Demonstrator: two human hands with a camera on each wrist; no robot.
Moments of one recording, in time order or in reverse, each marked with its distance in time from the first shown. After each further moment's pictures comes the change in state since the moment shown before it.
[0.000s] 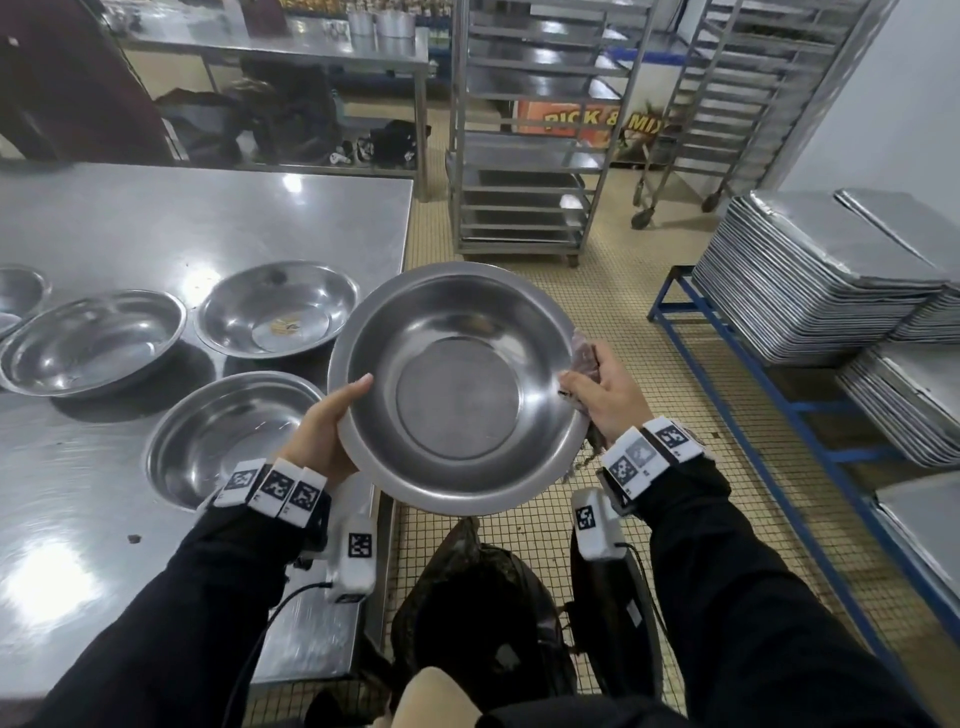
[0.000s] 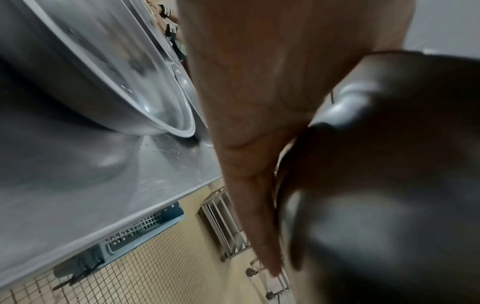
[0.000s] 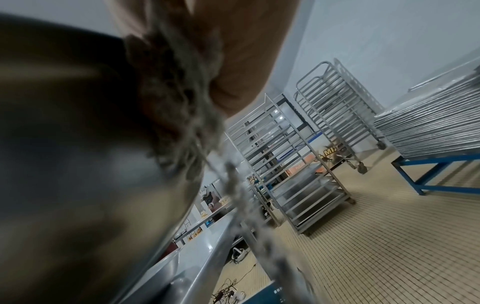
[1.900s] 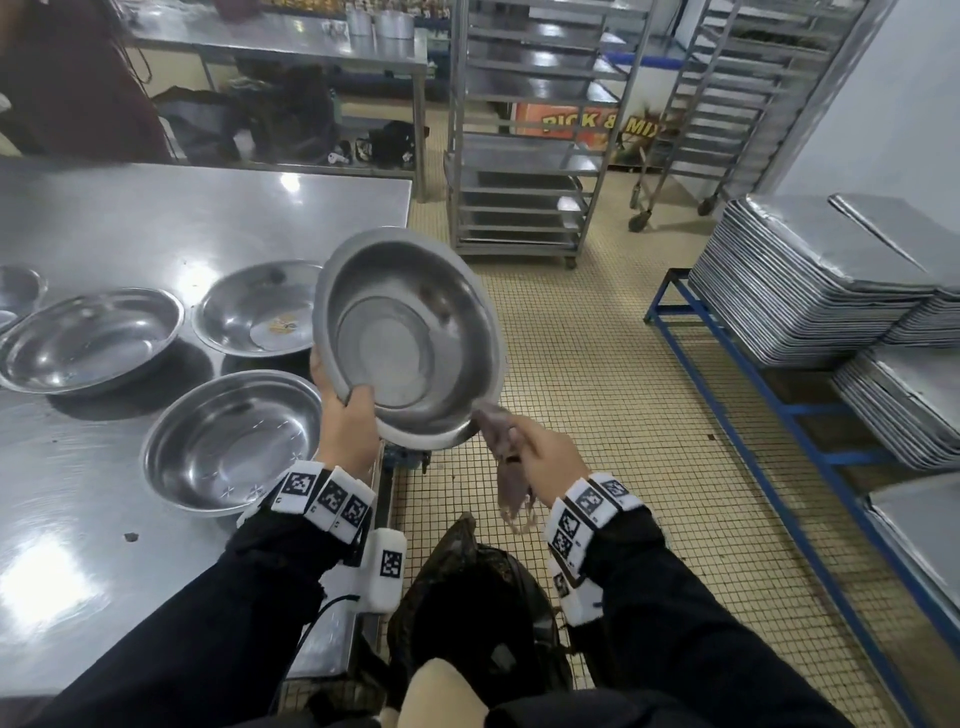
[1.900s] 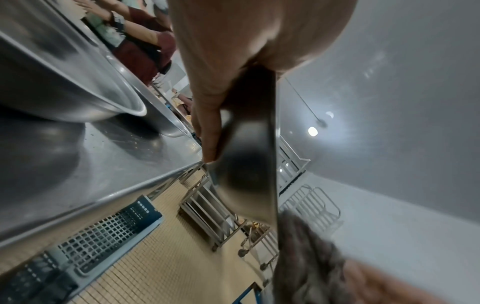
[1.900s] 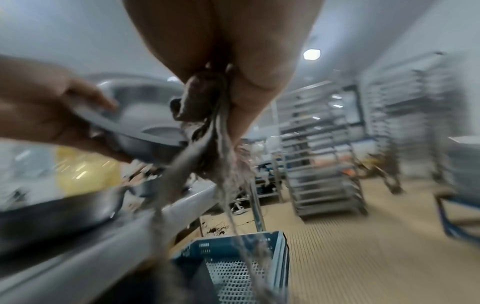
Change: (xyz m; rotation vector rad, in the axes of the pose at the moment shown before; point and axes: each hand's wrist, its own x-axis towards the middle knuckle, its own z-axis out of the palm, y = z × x) left_hand 0.012 -0.018 0.026 0.423 0.543 0.276; right_hand -0.031 0.034 0.060 -0.401 -0.170 0.040
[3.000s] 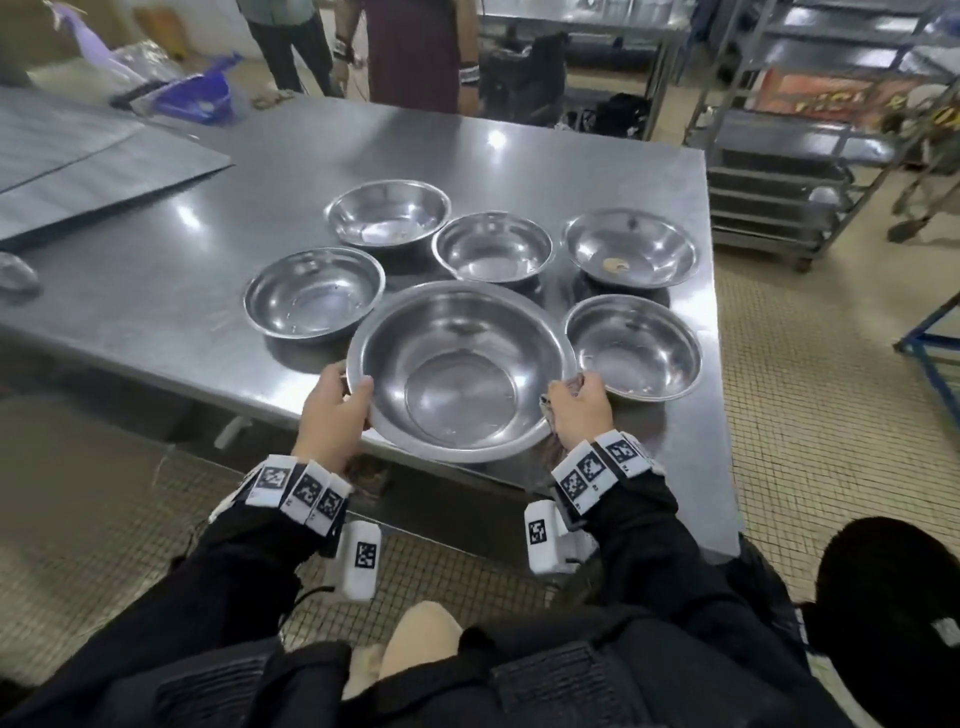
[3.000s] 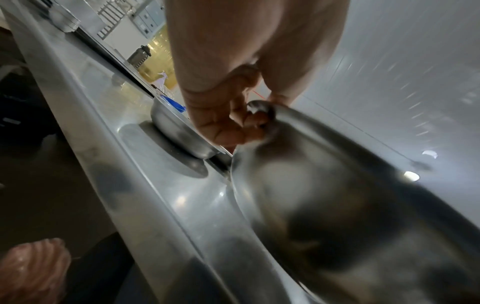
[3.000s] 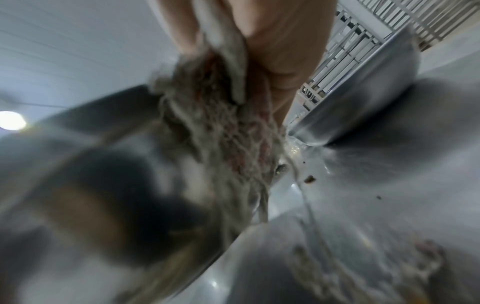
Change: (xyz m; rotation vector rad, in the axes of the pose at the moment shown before) left_hand -0.044 -0.076 -0.473 0.245 0.274 -0.017; right_hand -0.058 -0.256 0.334 0.566 0.039 0.236
